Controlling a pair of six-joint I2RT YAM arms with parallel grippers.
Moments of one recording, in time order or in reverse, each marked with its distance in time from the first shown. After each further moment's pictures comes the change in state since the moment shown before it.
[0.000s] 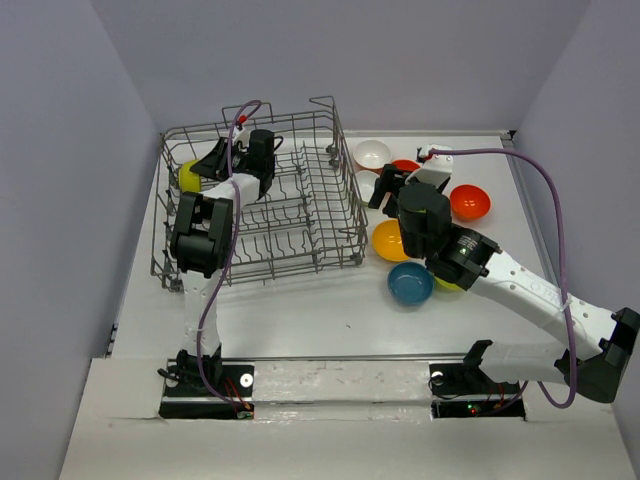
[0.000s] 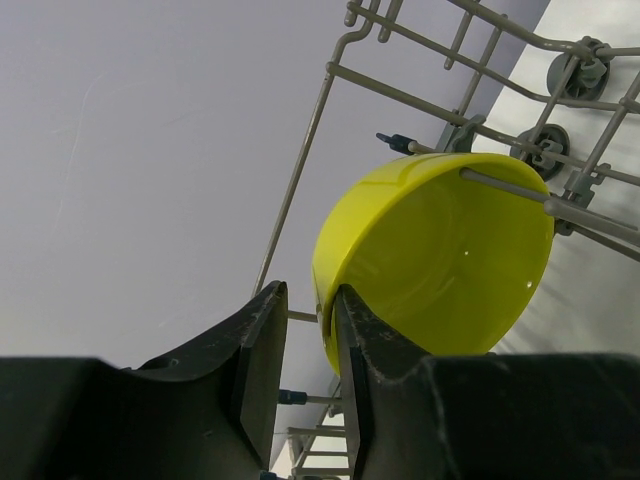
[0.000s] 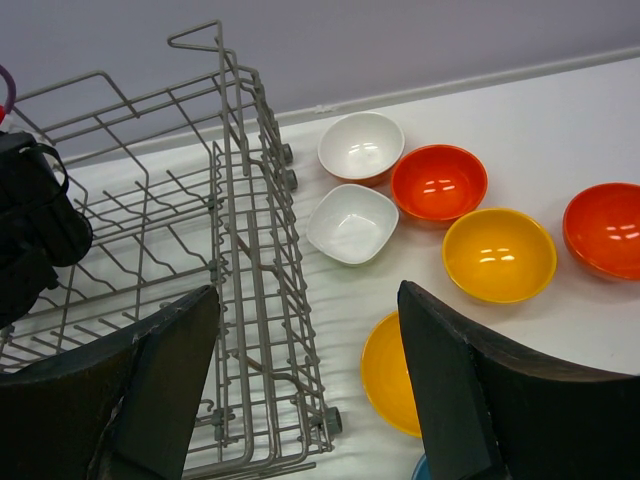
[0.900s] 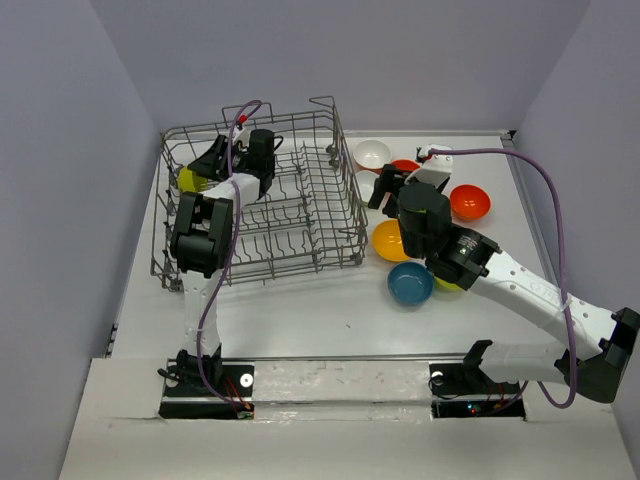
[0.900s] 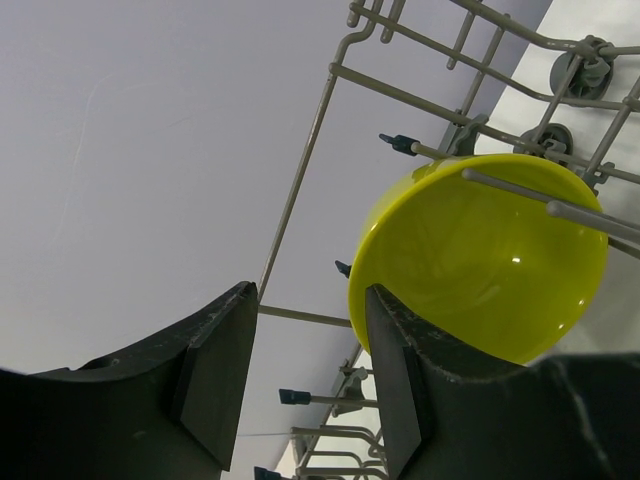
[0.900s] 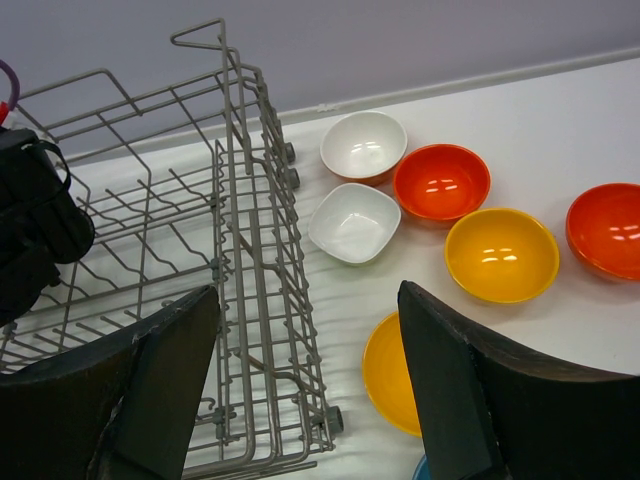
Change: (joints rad) left arm 0.000 0.000 0.002 0.000 -0.001 0.010; right arm 0.000 0.000 0.000 0.000 -0.007 0.000
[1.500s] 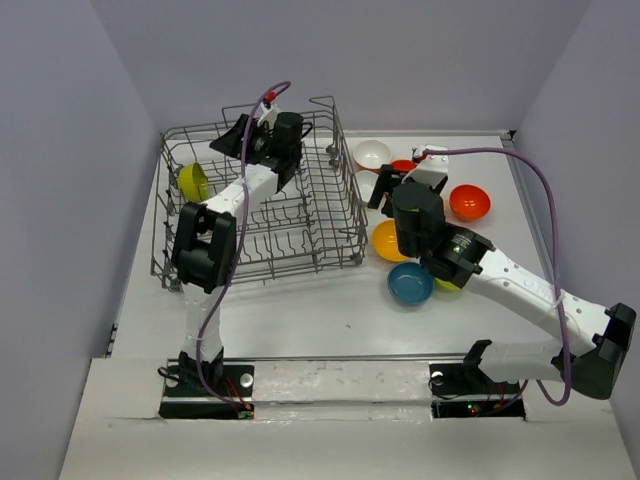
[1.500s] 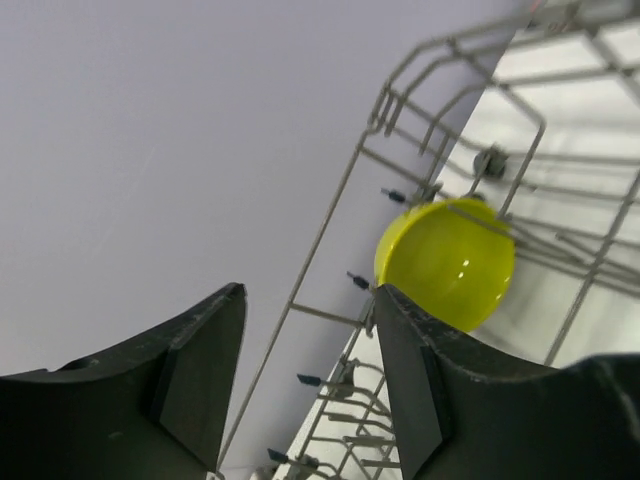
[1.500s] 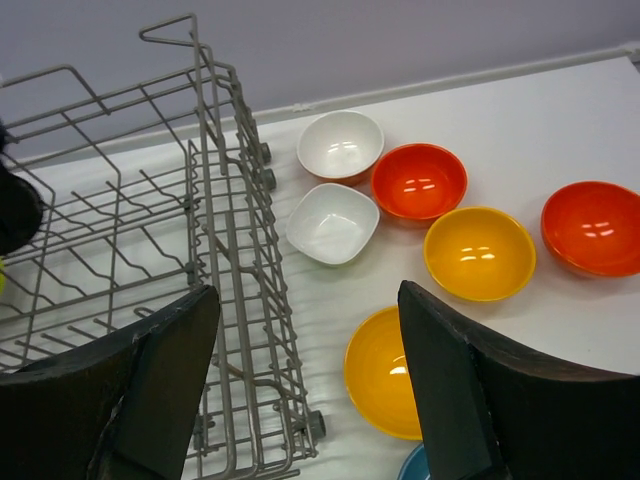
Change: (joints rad) left arm -0.146 -0.120 0.082 -0.134 0.031 -0.084; right arm 0.000 0.023 0.000 0.000 0.043 -0.016
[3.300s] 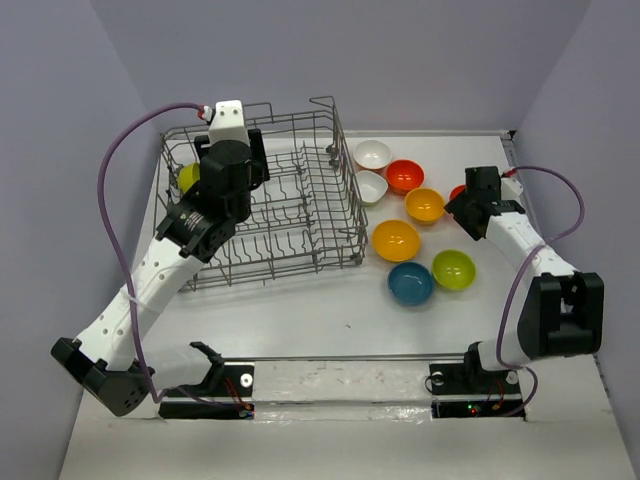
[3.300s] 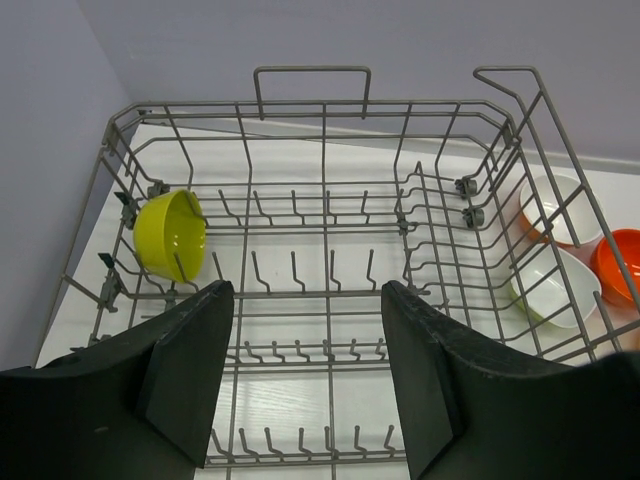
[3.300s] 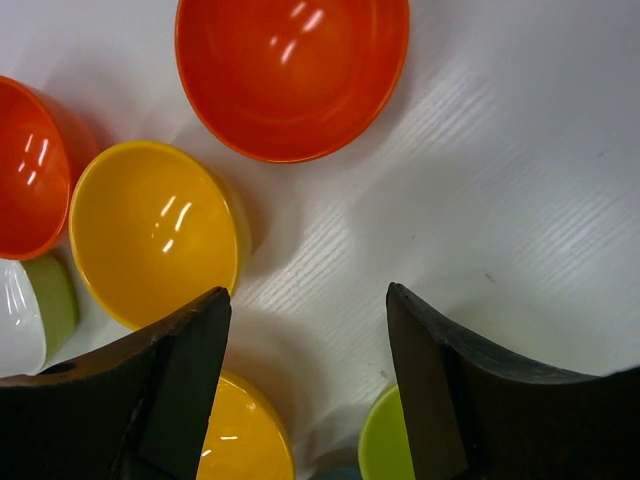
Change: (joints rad) left arm -0.206 -0.890 -0.244 -0.537 0.732 -0.832; right arm -0.839 0.214 -0.167 -0.253 -0.544 0.440
